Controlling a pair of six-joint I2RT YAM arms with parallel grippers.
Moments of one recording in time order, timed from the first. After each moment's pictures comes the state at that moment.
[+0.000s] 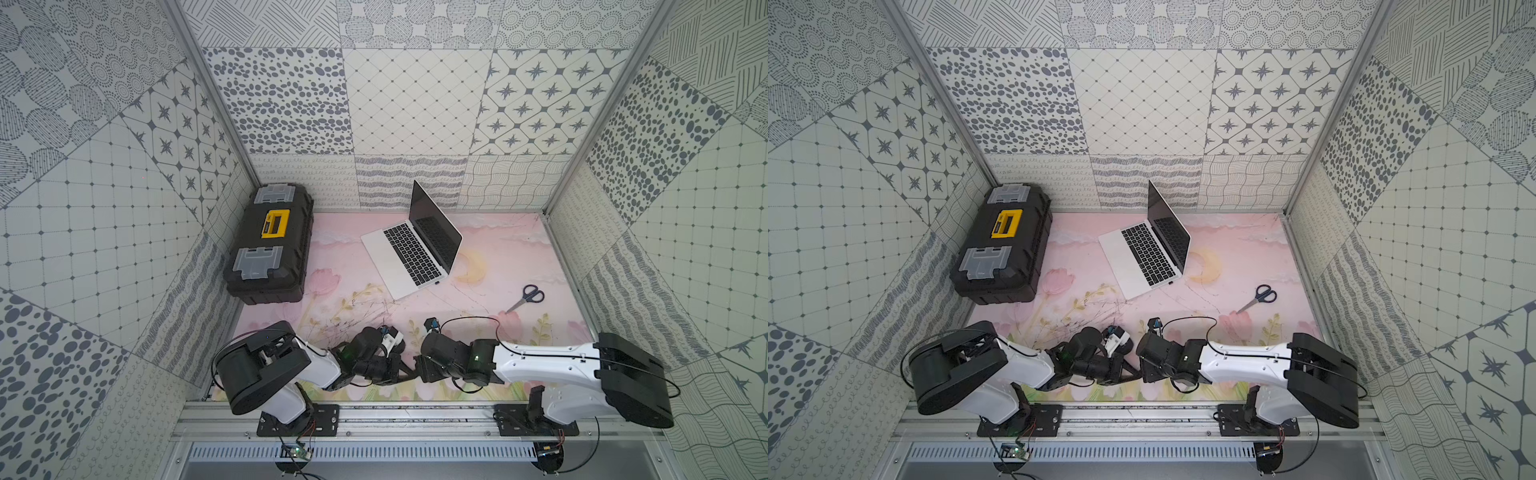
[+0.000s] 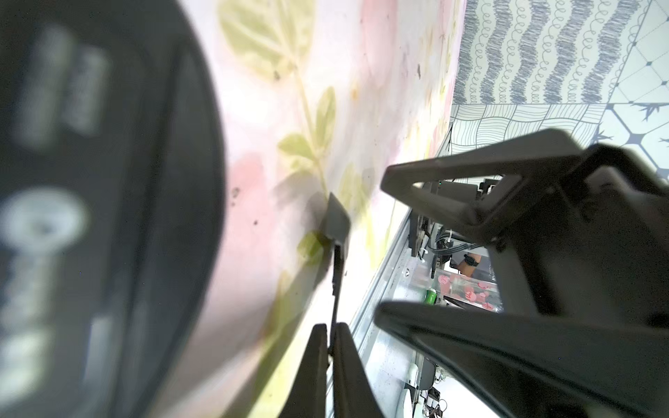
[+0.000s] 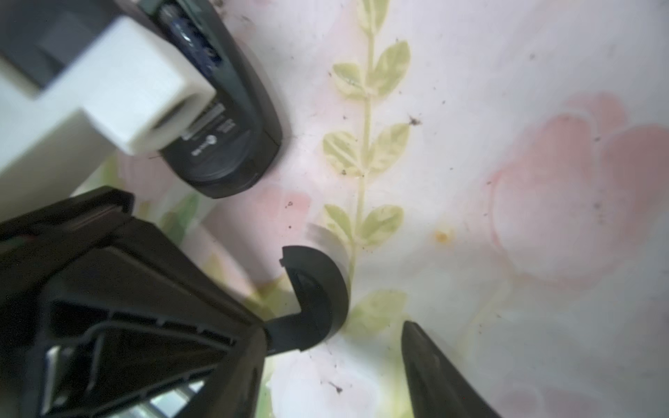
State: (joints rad) left arm -0.86 1.52 0.23 0.64 0.60 -1.05; right arm 1.19 1.30 0.64 -0.36 0.14 0.87
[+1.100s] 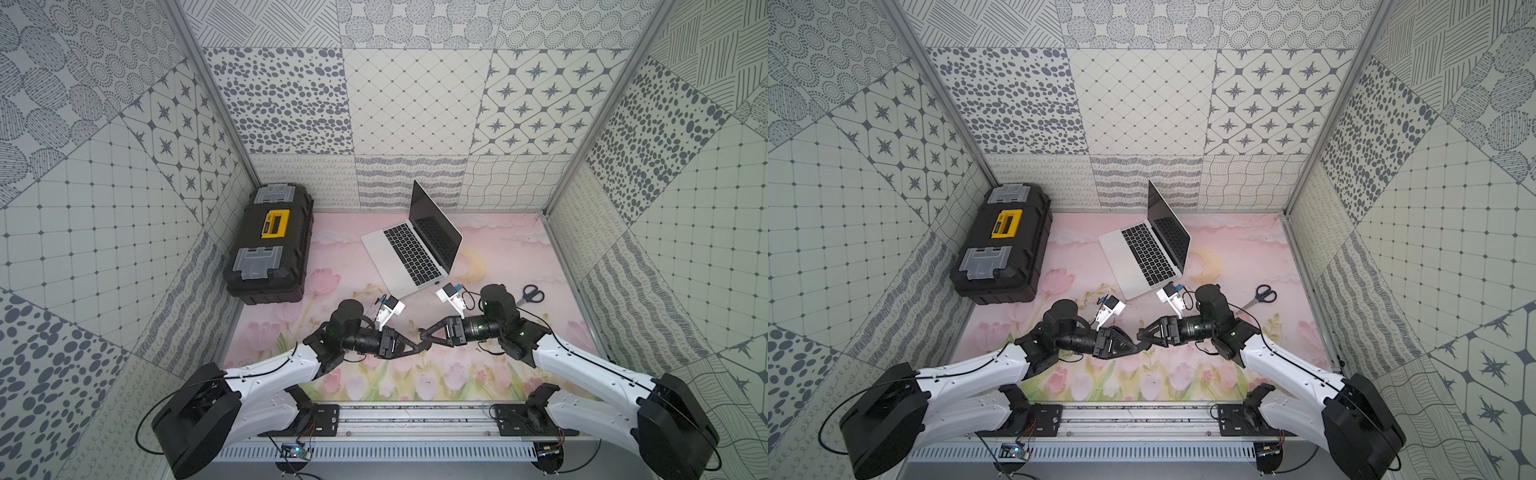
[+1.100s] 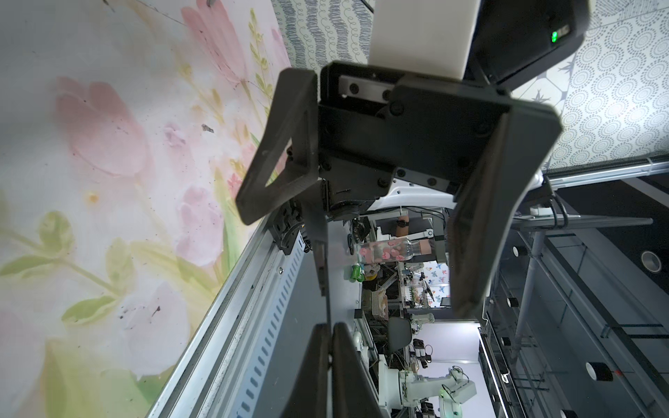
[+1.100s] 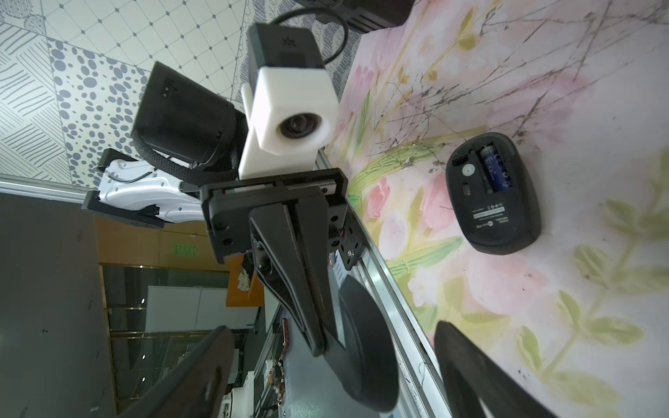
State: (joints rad) left arm -0.69 1.13 0.39 0.43 0.93 -1.00; right arm 0.65 1.07 0.51 0.13 -0.92 0.82
